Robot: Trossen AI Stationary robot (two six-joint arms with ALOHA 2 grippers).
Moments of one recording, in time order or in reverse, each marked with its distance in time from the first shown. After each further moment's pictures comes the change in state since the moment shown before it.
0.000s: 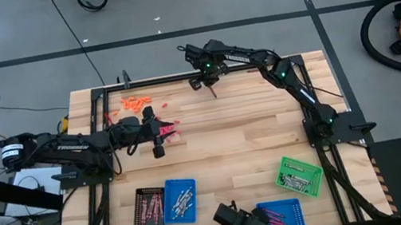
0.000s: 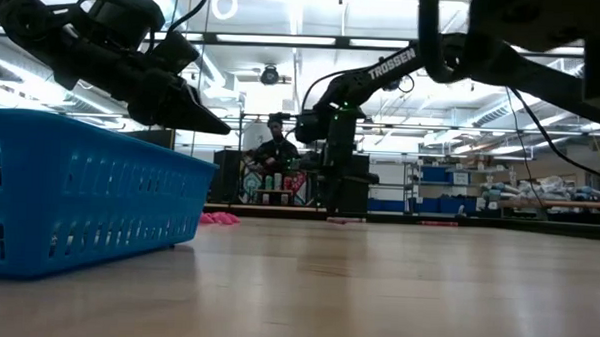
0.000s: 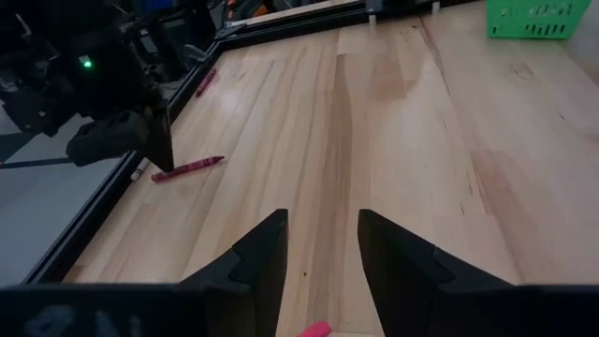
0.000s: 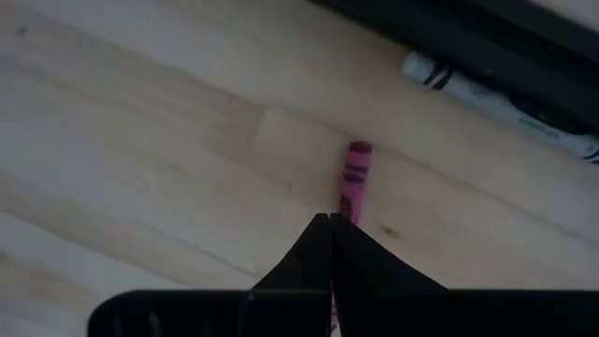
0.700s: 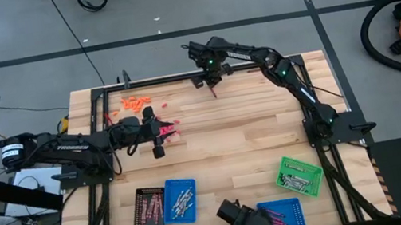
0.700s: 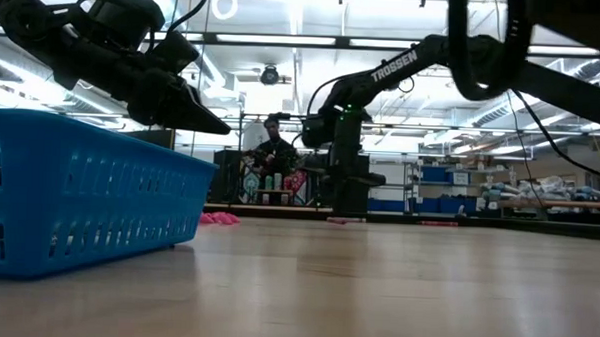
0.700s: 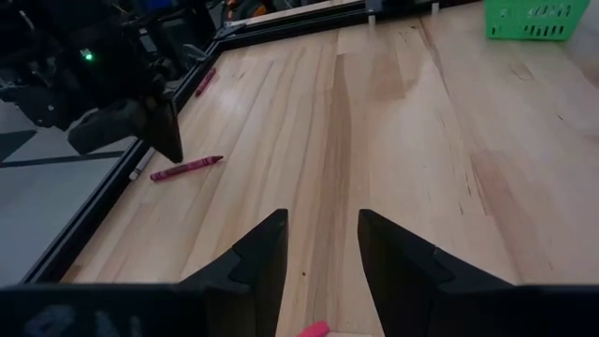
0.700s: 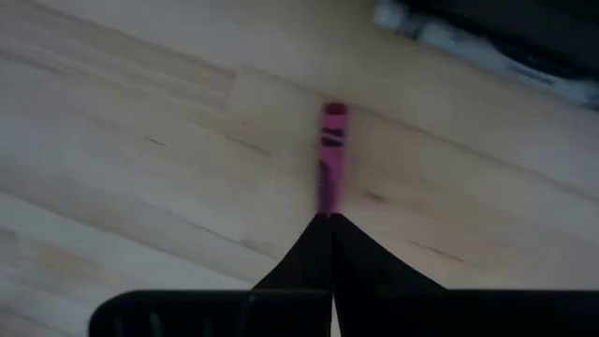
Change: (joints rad) left arm 0.000 0.000 0.000 -0.001 0.000 -0.004; right arm -0.029 0.000 -0.001 -0.059 -0.108 0.027
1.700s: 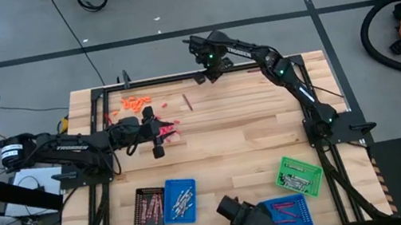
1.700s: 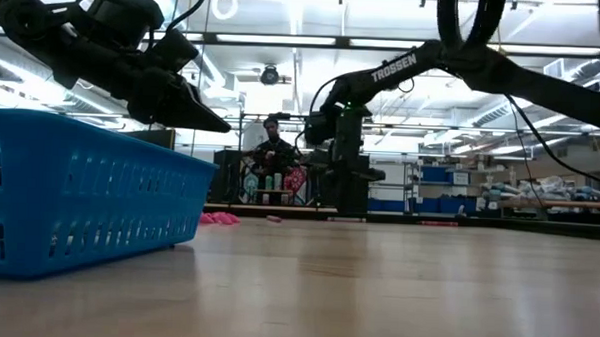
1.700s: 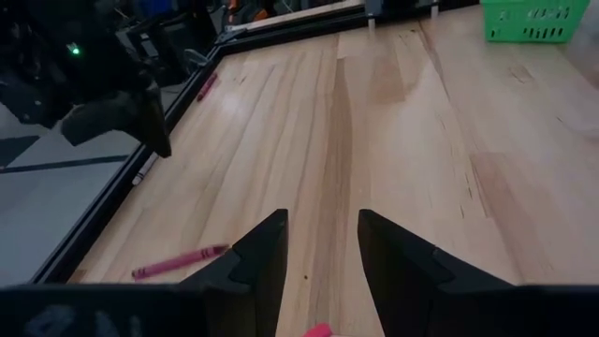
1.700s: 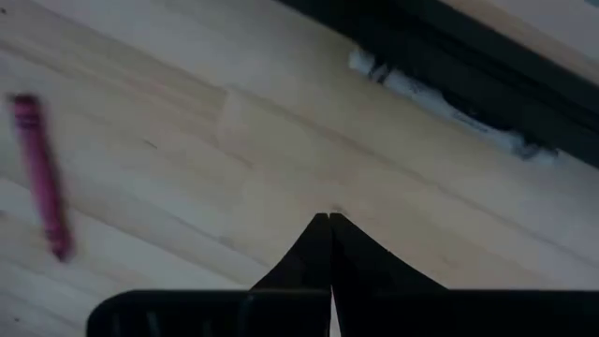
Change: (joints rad) left arm 0.000 -0.008 0.000 -0.001 0.000 0.010; right arm -0.021 0.046 0.137 -0.104 0.007 -0.138
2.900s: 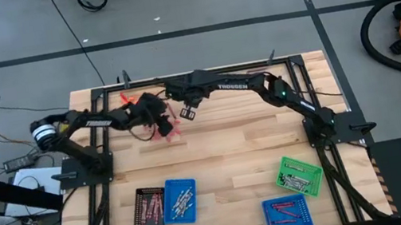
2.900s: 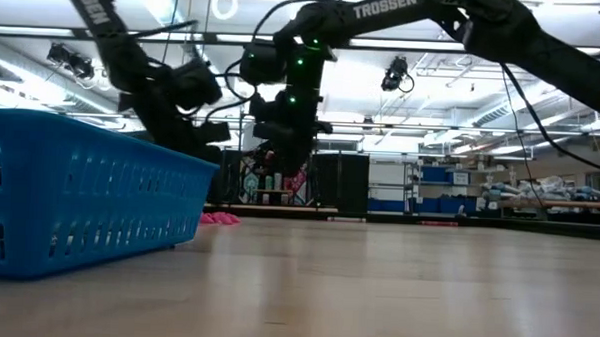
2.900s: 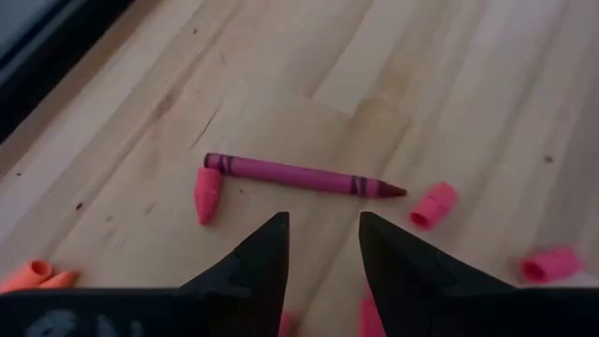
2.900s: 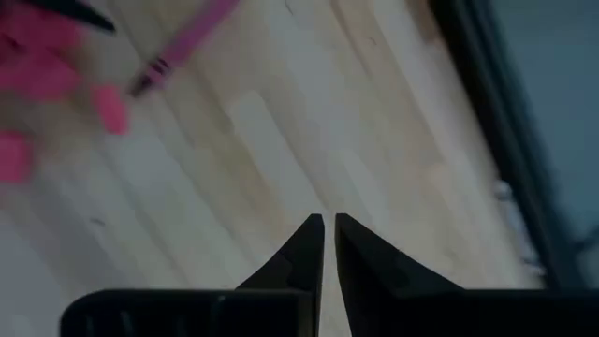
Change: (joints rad) left arm 0.328 0.425 0.274 -0.356 -0.019 -0.212; right arm 0.422 -0.086 -0.023 0.144 0.494 -0.276
